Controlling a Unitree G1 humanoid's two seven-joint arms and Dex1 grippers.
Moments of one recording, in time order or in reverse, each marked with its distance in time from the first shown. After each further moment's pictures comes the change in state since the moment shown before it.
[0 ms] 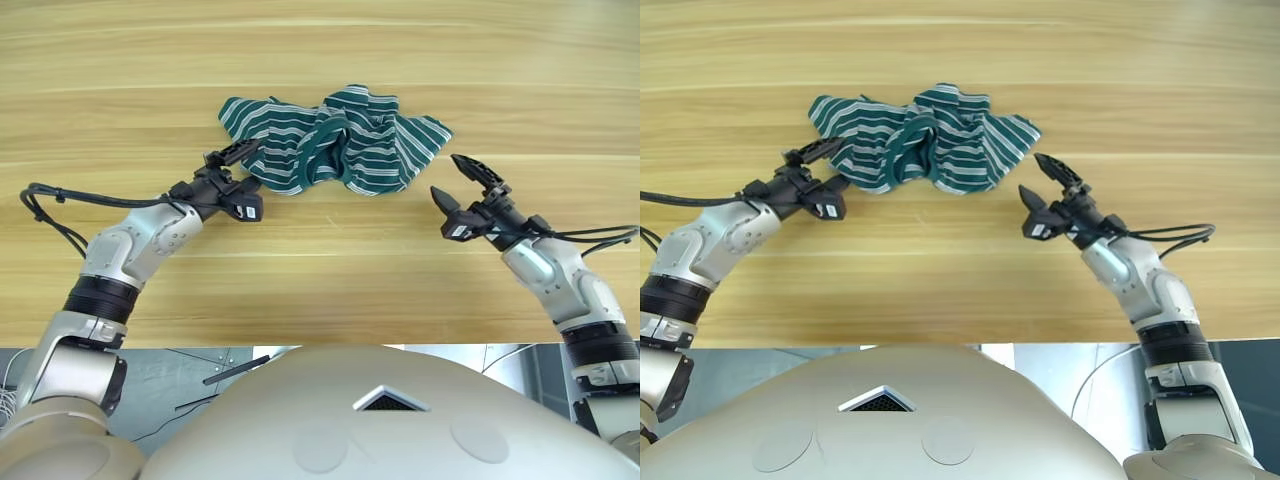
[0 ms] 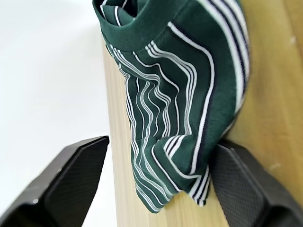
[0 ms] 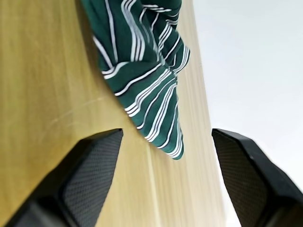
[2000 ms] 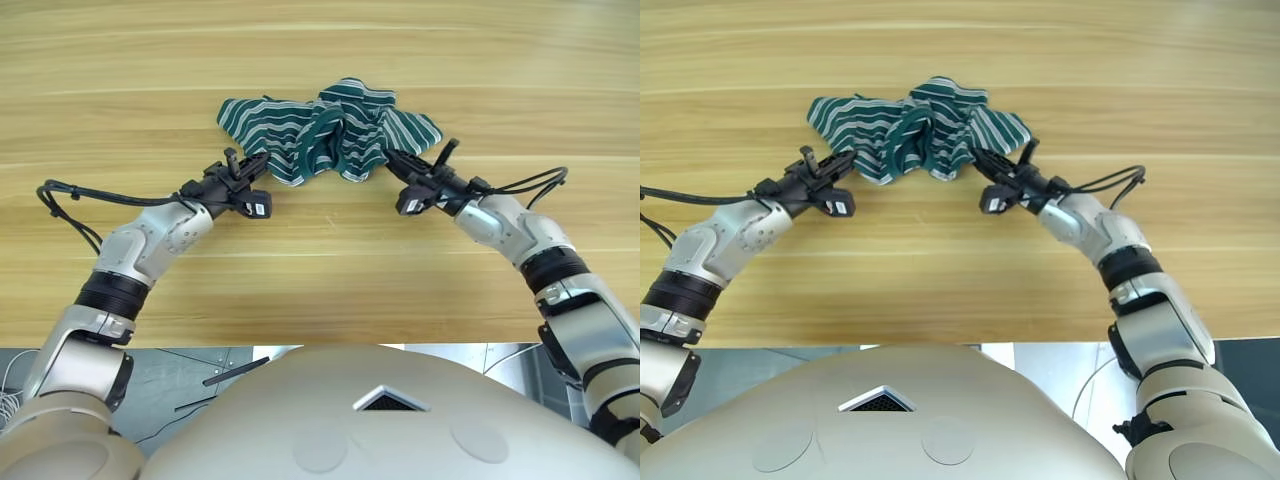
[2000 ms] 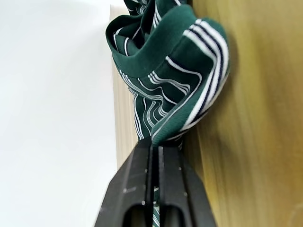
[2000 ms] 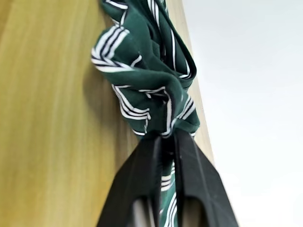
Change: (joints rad) left arm -0.019 -0.022 -0.055 0.008 -0.008 0.054 0.038; right arm -0.449 0.125 0.343 0.520 -0.034 -0.203 -0.179
